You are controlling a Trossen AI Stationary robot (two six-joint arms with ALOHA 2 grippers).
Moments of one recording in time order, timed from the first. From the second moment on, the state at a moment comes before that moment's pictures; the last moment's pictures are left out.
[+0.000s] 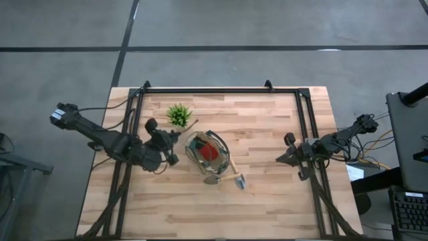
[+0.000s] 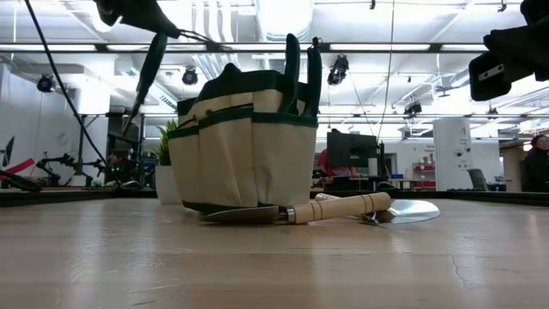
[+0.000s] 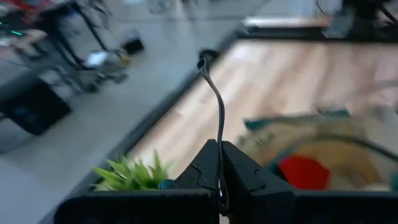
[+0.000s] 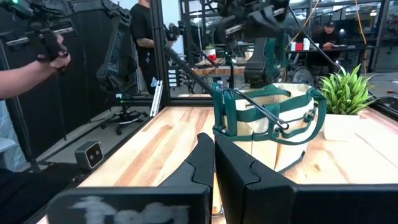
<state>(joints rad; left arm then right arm) -0.45 1.06 0.93 -0.62 -1.04 -0.47 0.50 0.03 0.01 0.06 0.26 0.10</state>
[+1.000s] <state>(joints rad) -0.30 1.09 0.61 0.25 -1.18 -0.31 0.50 0.03 0.01 0.06 0.26 0.10</state>
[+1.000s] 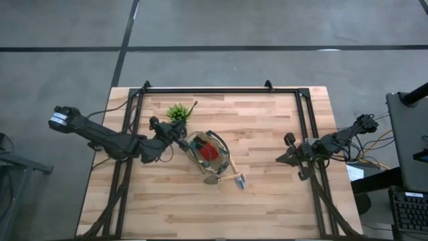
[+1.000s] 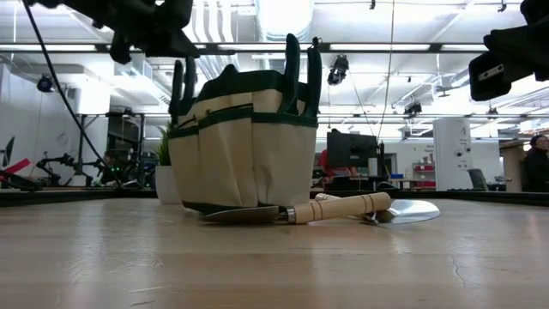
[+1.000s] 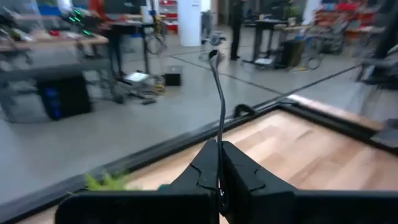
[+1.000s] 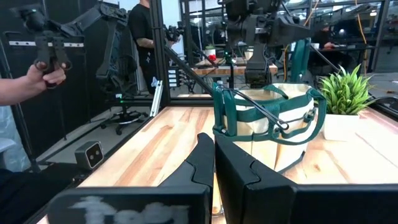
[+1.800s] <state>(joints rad) -0.42 1.09 0.56 0.43 -0.85 -0.63 0.50 0.03 0.01 0.06 0.26 0.10</state>
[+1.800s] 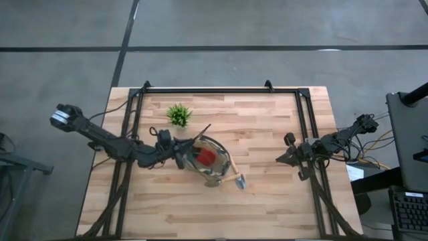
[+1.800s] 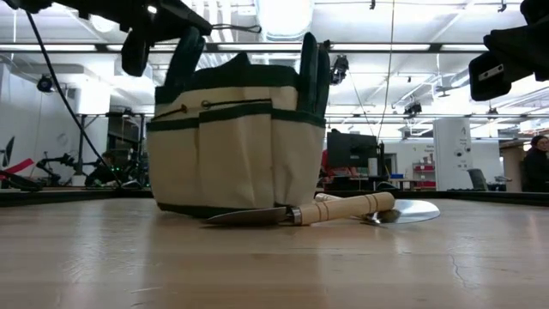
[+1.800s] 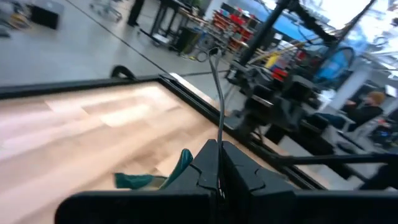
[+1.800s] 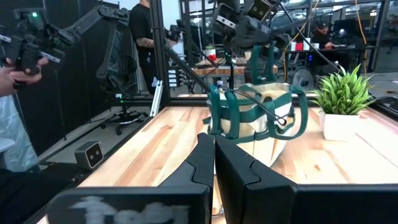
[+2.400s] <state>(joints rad) -0.57 1.09 0.56 0.50 -0.81 -0.73 0.50 0.03 0.01 0.06 0.26 0.10</state>
